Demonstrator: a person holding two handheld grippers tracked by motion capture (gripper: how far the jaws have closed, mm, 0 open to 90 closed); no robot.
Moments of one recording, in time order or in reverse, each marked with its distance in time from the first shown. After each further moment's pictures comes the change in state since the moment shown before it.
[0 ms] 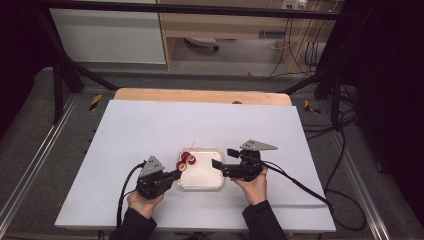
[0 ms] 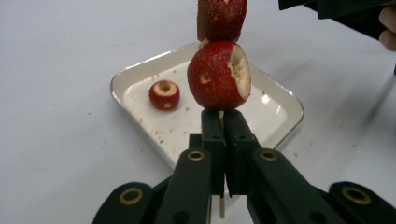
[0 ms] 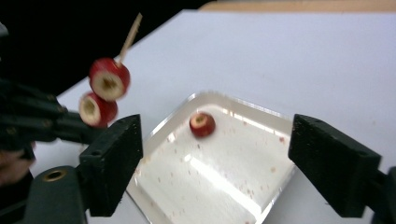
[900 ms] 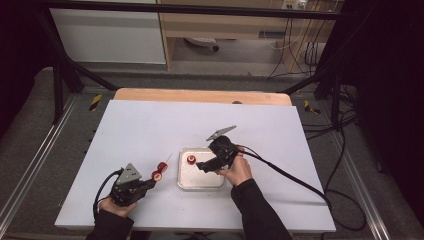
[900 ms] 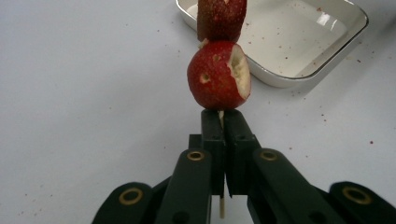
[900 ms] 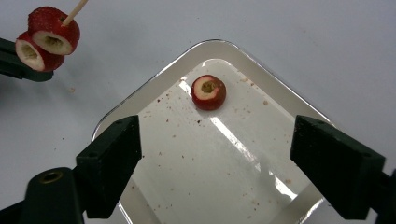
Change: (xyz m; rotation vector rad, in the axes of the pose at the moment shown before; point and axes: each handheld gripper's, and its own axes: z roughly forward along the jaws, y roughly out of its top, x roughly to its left) left arm 0.042 -0.037 -0.038 0.145 0.061 0.058; right arm 0.020 0.038 0.069 0.444 -0.035 -0.203
